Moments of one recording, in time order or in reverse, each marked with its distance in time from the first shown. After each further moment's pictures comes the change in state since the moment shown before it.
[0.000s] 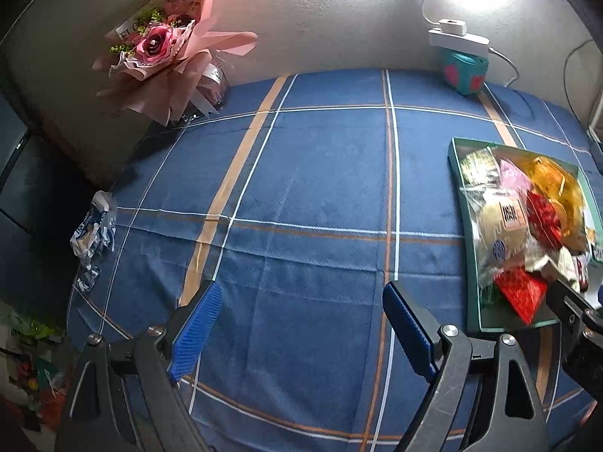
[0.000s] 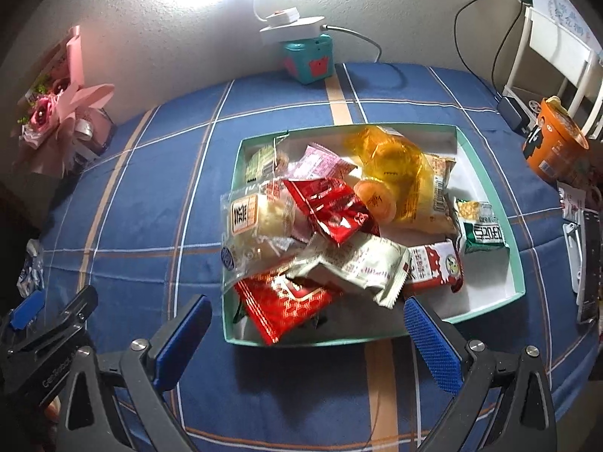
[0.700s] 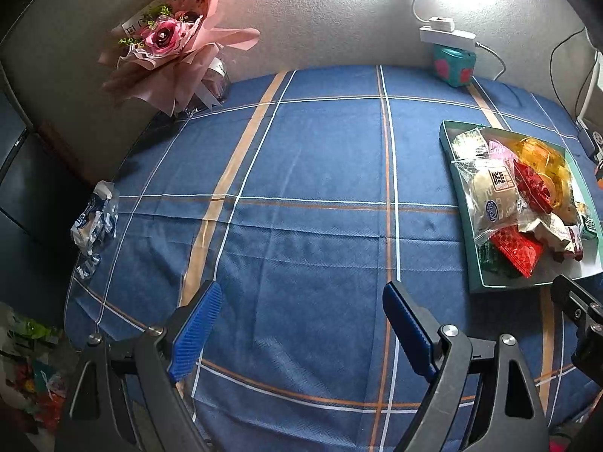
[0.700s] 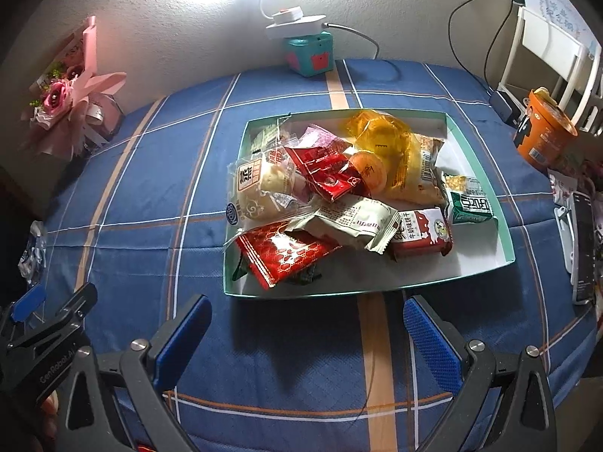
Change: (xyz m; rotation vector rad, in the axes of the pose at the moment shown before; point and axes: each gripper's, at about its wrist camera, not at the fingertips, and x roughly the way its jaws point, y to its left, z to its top) left arm -0.014 0.012 -0.032 -0.002 -0.017 -0.021; right arm -0.019 -0.002 -0.036 -0.019 -0.011 0.000
